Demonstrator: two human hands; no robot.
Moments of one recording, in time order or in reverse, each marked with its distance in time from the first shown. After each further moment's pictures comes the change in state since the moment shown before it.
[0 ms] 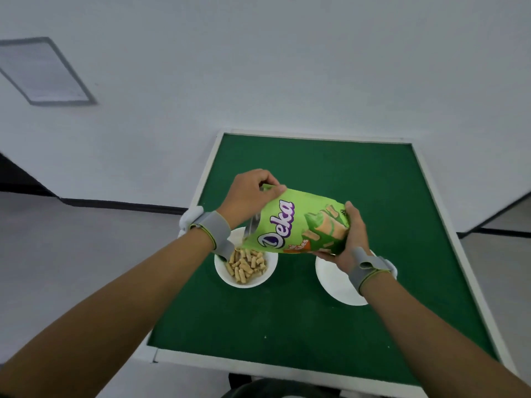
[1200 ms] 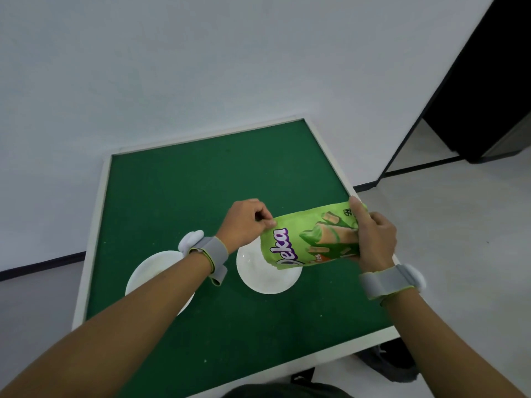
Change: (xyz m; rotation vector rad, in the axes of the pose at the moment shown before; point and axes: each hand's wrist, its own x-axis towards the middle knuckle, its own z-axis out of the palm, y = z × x) left_hand 0.018 0.058 0.168 0.098 -0.385 0.139; right_hand -0.024 -0.059 -0.173 -0.228 0.599 -0.457
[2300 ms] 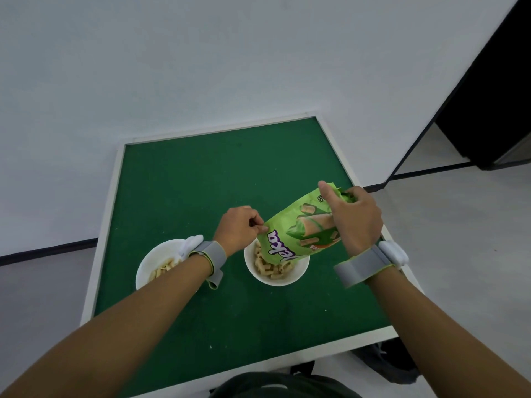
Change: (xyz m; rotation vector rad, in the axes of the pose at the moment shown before) left_hand -0.017 -0.041 0.004 0.118 0.051 -0.077; right_hand -0.030 -0.032 0.038 -0.378 0.019 -0.314
